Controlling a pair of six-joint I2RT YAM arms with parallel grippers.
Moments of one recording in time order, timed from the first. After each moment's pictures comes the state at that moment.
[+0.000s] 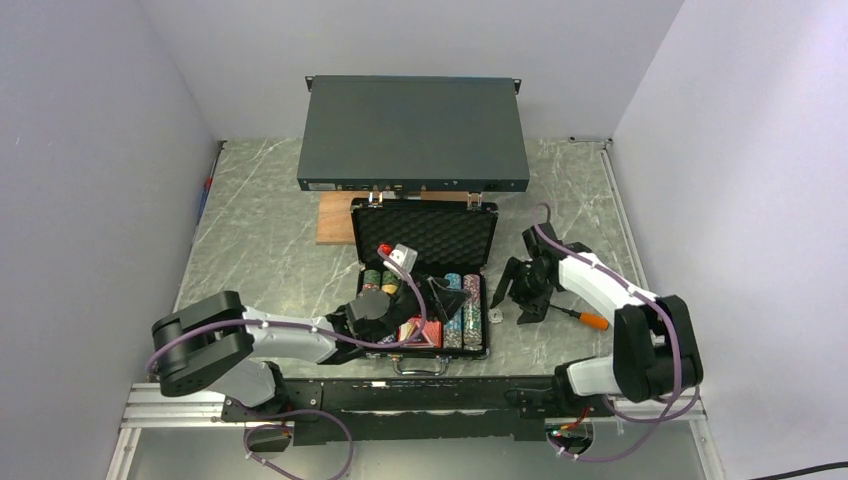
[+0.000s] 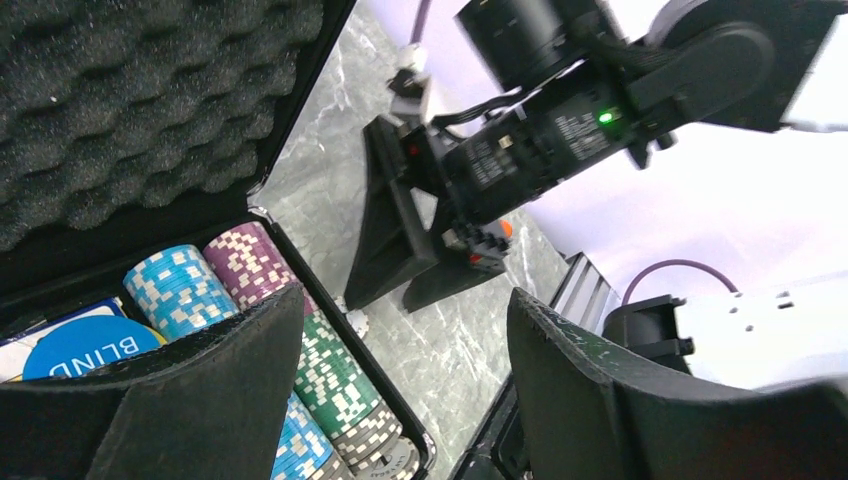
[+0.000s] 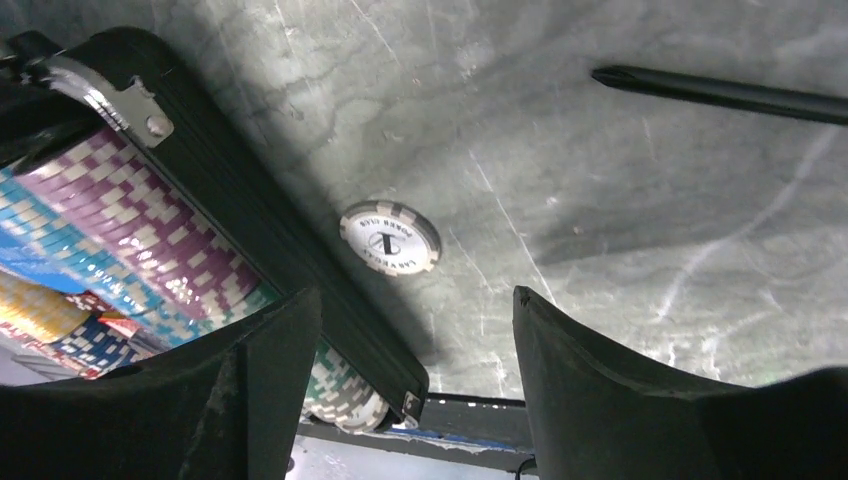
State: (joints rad) left arm -1.16 1.44 0.47 0.98 -0.25 -0.67; right arm 0.23 1.32 0.71 -0.74 -0.20 0.72
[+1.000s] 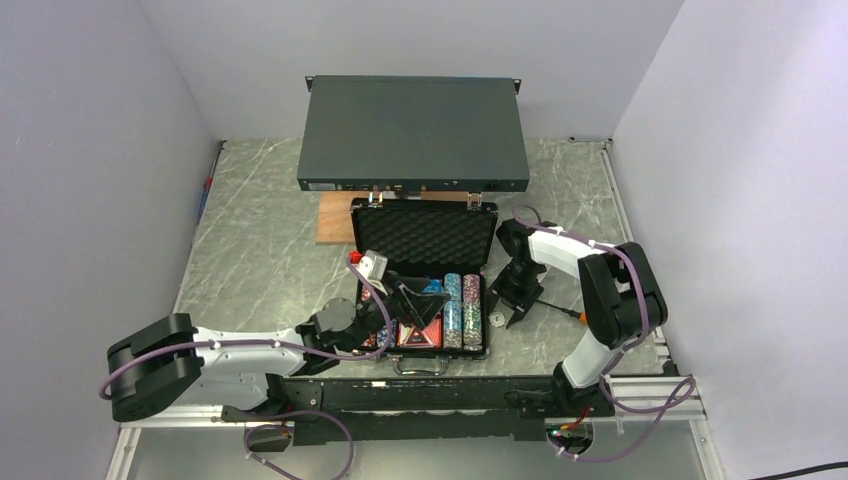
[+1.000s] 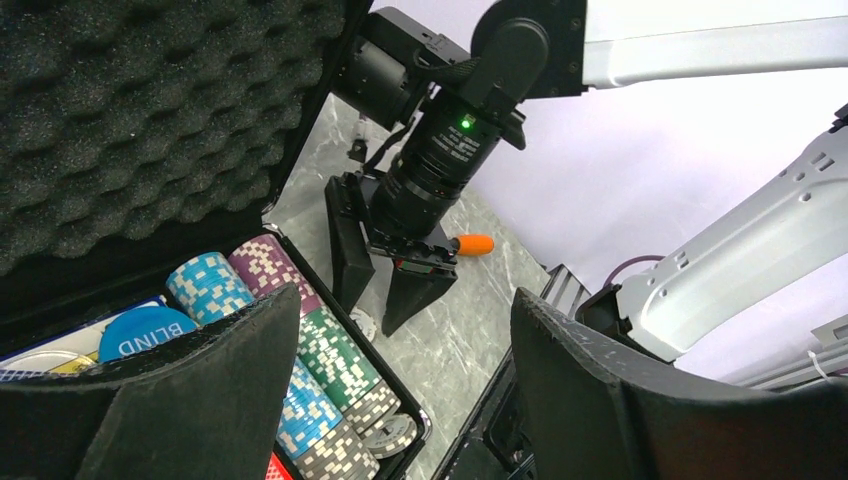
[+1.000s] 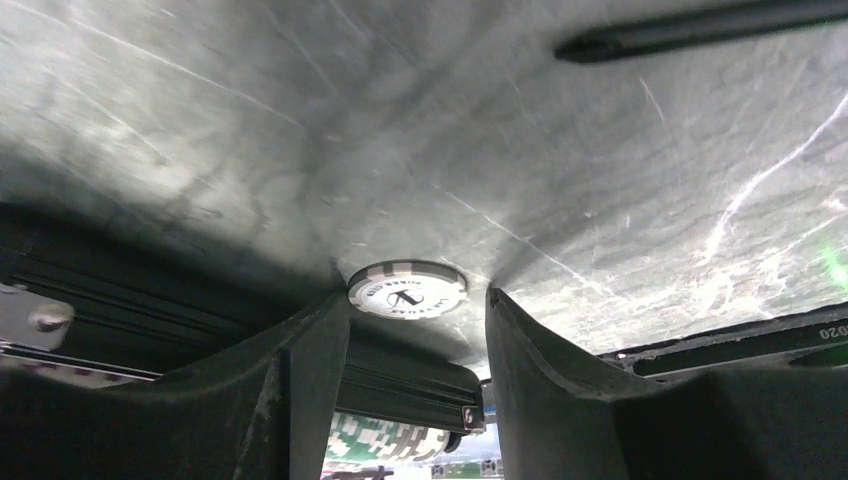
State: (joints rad) left arm -1.16 1.18 0.33 0.96 -0.26 -0.62; right arm 0.34 1.68 0.90 -0.90 -0.11 1.01
